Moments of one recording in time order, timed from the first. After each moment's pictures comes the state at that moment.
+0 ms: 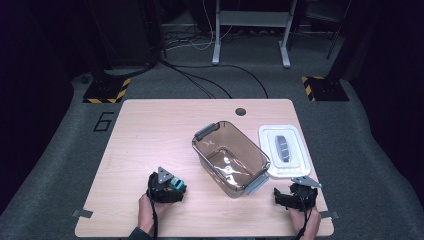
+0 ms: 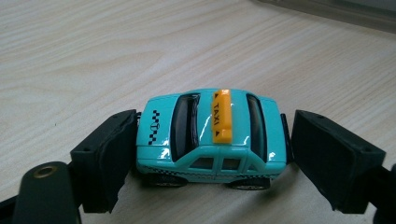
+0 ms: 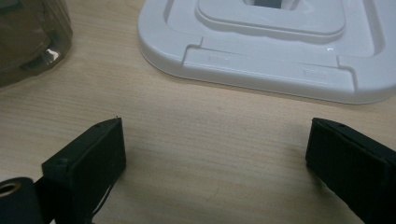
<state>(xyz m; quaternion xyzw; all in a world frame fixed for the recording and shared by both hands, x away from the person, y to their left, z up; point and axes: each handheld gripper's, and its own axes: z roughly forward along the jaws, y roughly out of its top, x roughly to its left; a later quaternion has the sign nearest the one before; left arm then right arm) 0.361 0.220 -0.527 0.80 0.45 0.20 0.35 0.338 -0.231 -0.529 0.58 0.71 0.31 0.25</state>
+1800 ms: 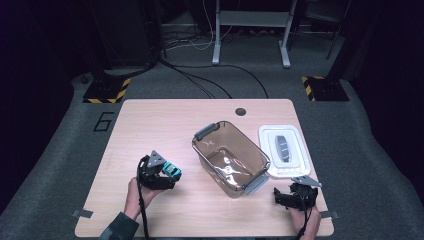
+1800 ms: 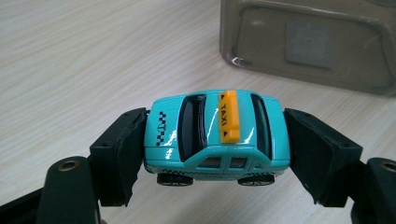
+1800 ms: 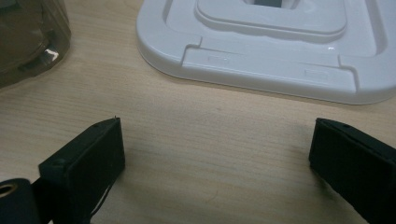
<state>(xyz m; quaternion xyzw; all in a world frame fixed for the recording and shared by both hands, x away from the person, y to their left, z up) 0.378 0.238 -0.454 0.82 0.40 0.18 0.36 0.340 -0.232 -0.529 0.58 0.71 0.31 0.25</state>
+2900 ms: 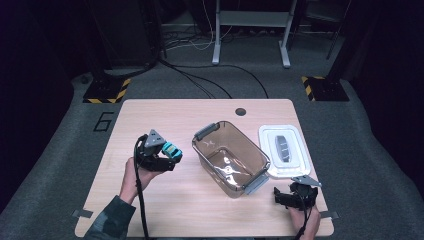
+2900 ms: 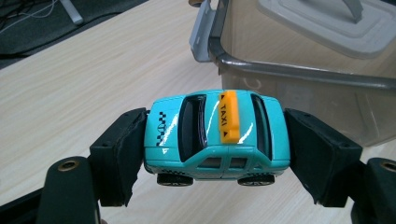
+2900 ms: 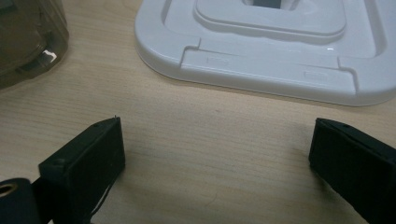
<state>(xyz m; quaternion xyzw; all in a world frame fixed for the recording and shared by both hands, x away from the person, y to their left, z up) 0.399 0.229 -0.386 0.82 0.37 0.21 0.39 0.341 -0.232 -0.529 0.58 0.71 0.31 0.25</state>
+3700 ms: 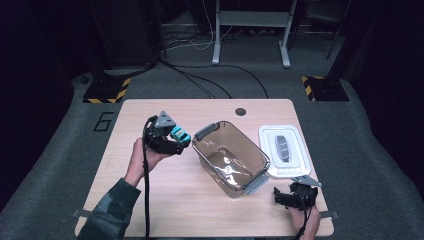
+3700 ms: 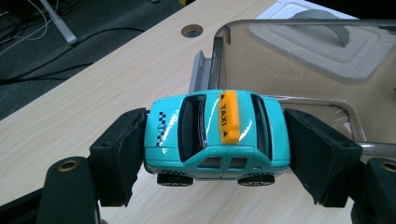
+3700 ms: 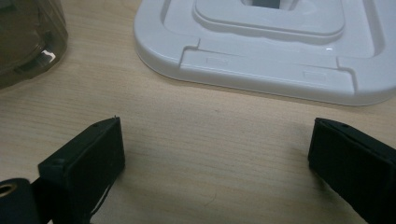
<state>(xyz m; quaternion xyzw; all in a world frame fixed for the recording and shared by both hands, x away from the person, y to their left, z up) 0.430 0.203 -0.348 0.84 0.33 0.21 0.39 0.341 -0.232 -0.529 0.58 0.71 0.31 0.25</state>
